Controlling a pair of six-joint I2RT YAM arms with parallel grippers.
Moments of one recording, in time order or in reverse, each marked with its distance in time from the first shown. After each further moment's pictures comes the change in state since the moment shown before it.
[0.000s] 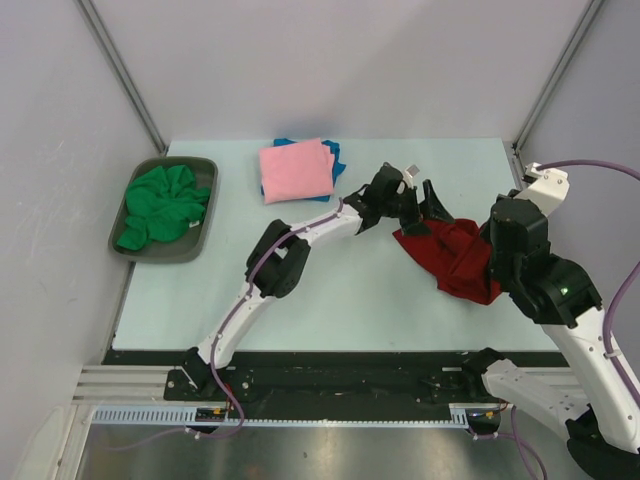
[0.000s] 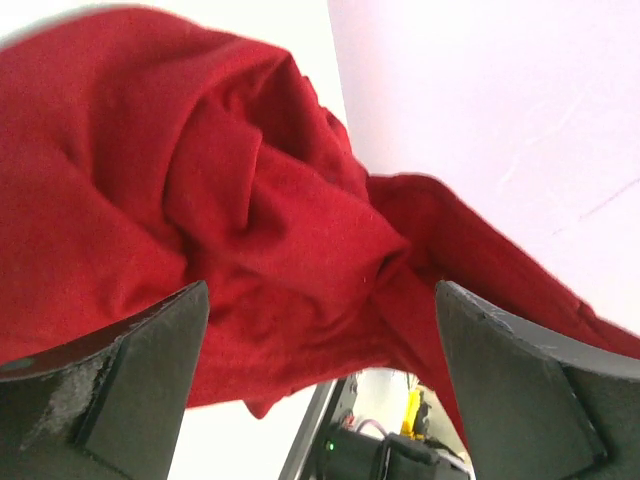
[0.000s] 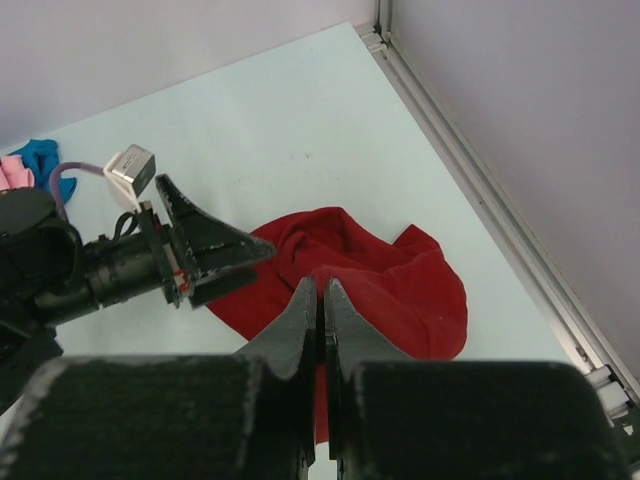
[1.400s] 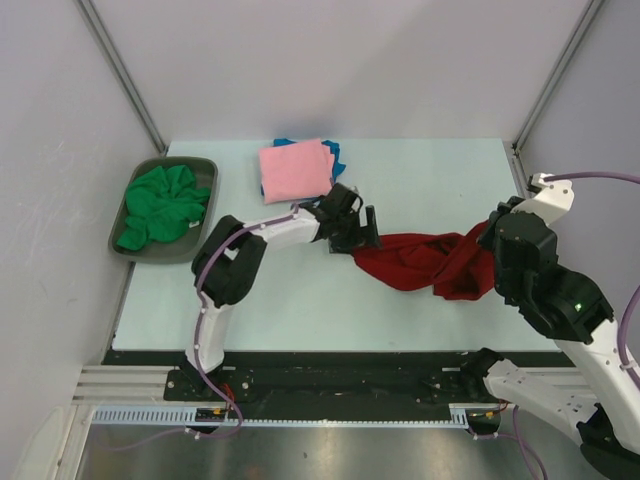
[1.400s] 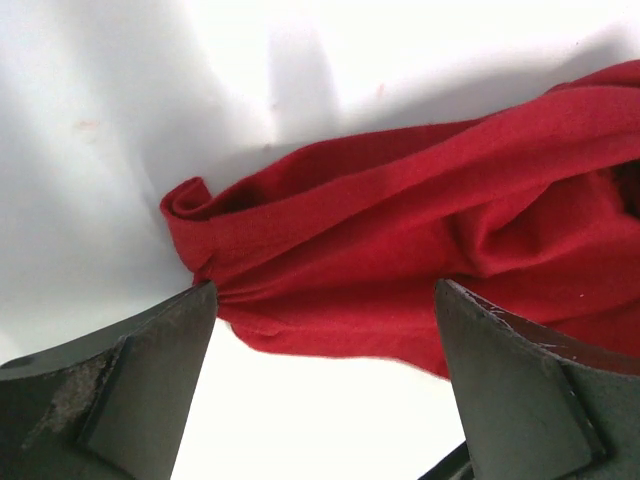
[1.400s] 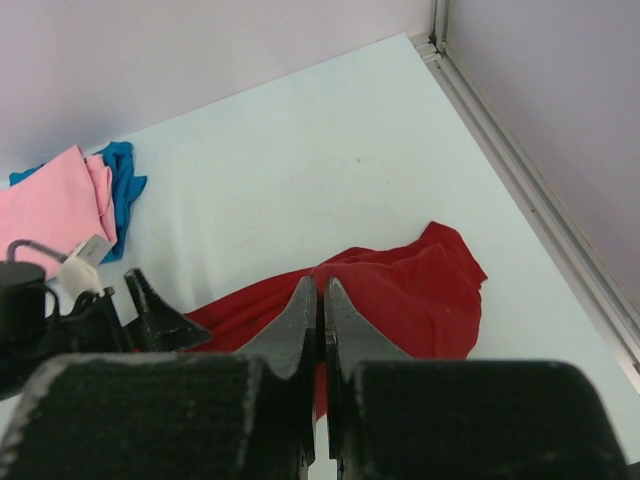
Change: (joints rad) left arm 0.087 -0.363 -0.514 -0.357 -0.396 0.340; right arm 0.129 -0.051 0.000 0.004 0.034 0.049
